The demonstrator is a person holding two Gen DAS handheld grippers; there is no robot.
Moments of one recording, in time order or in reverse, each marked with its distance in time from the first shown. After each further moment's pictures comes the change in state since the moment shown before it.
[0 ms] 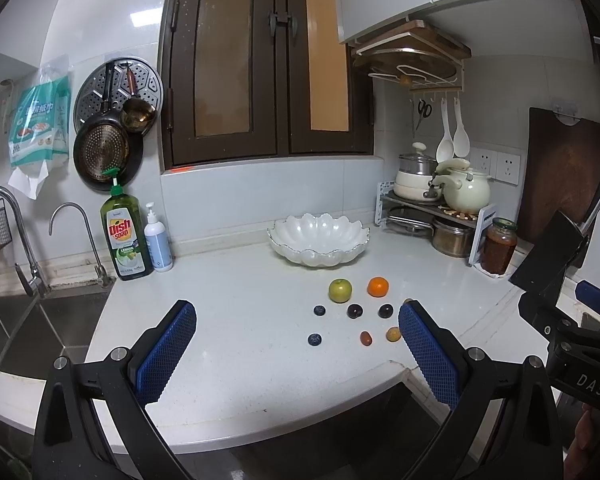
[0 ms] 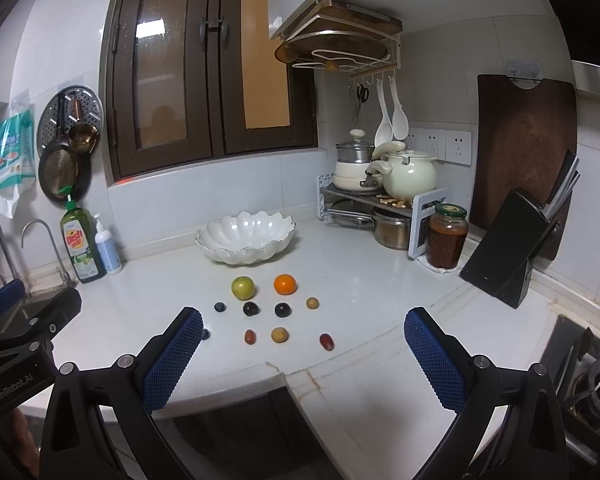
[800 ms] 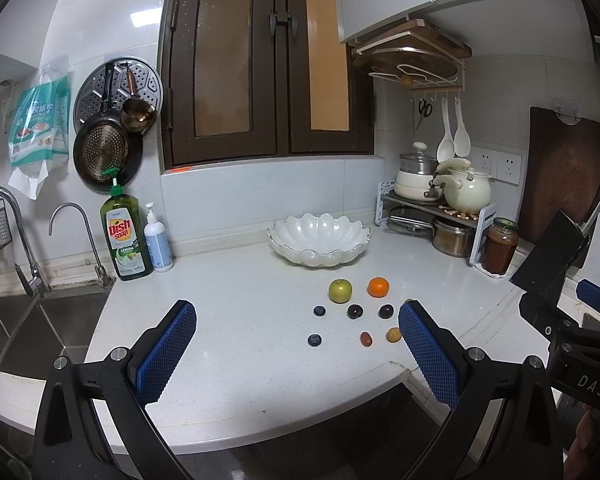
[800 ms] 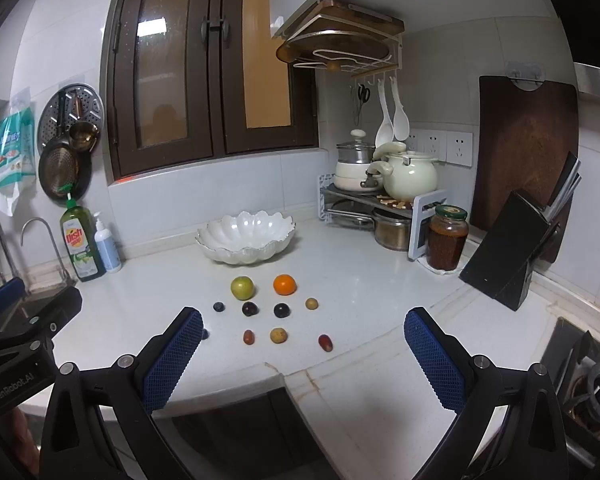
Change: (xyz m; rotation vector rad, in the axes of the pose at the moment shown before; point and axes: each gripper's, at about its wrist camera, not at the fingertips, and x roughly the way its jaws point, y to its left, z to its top) left arm 0.002 0.001 0.000 0.000 0.000 0.005; right arm 0.001 0.000 0.001 -0.006 0.002 0.001
